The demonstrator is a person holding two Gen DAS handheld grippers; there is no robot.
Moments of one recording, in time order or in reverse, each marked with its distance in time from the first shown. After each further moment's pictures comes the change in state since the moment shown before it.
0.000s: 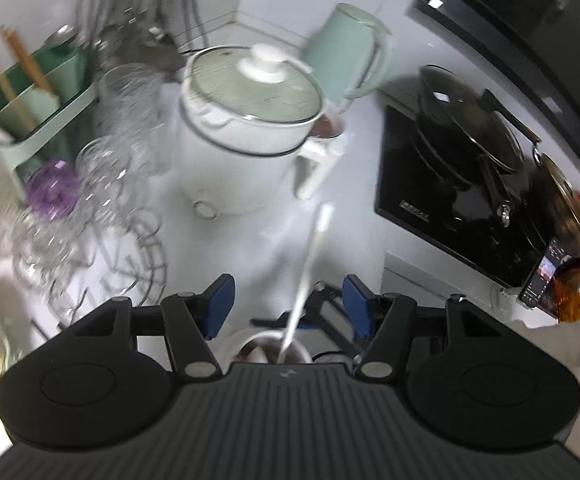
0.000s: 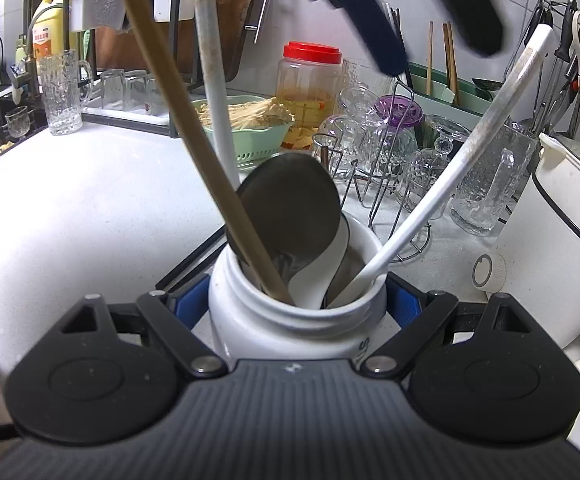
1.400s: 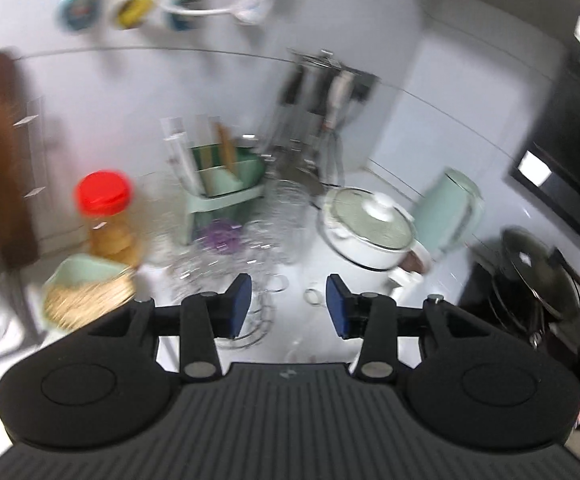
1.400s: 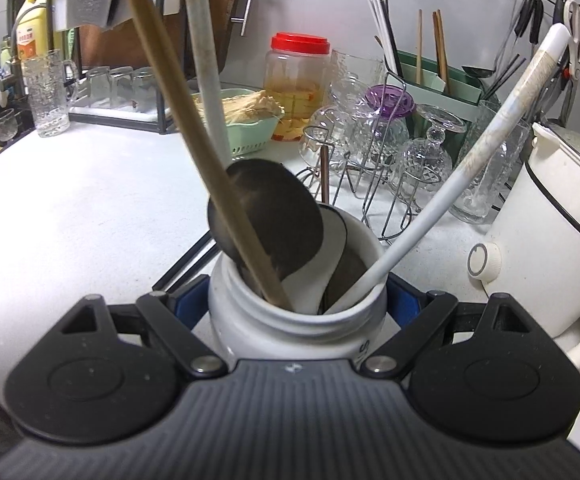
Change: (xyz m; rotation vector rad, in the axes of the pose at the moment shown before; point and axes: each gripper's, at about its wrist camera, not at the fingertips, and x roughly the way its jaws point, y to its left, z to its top) left arm -0.149 -0.034 -0.101 -0.337 -0.473 0.374; right arm 0.002 0.005 0.005 0.040 0.038 -0.040
